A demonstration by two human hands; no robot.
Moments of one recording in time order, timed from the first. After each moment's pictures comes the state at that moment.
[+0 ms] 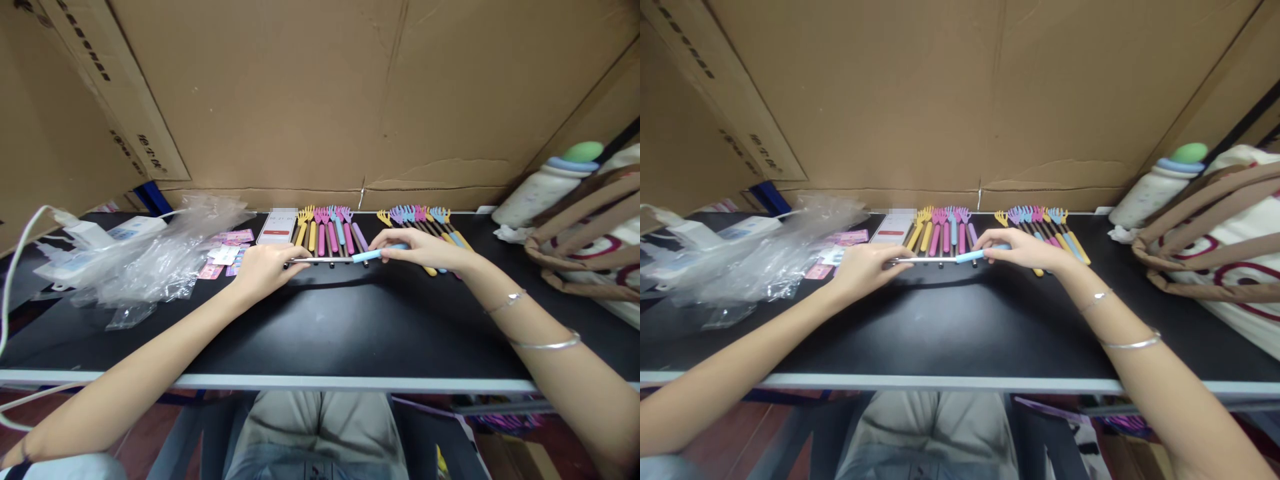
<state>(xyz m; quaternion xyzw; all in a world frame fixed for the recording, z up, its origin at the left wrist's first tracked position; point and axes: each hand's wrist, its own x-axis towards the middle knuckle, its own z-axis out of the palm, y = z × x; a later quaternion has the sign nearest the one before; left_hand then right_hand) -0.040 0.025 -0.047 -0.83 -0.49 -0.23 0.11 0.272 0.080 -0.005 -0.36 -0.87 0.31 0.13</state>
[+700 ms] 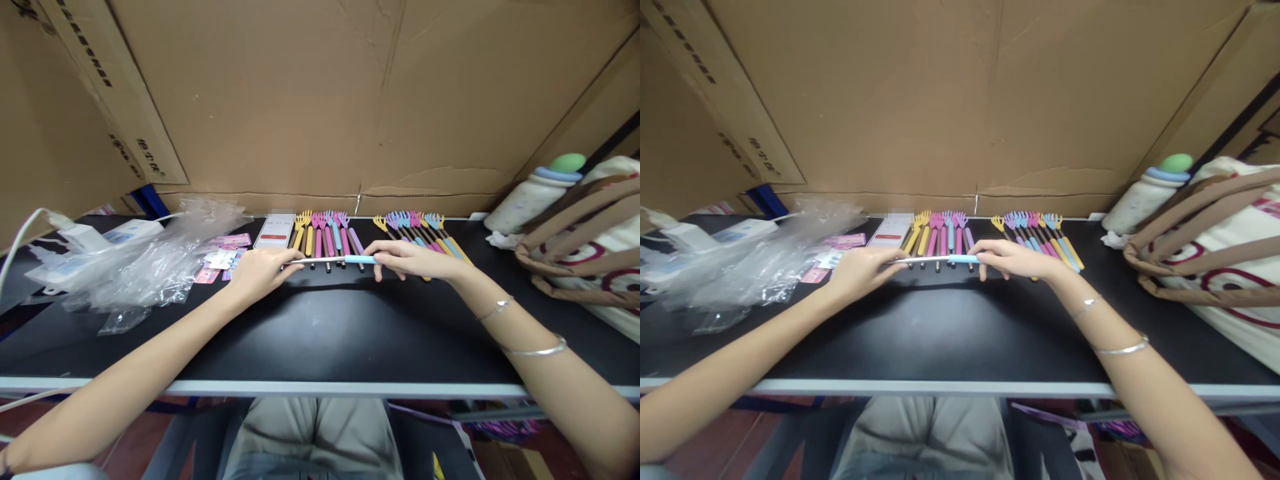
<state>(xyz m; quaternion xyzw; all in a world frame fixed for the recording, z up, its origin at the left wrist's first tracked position) -0.044 0.028 -0.049 -0.84 -0.49 -0.22 0.11 0.266 0.072 -0.006 -0.37 -0.84 0.38 0.08</state>
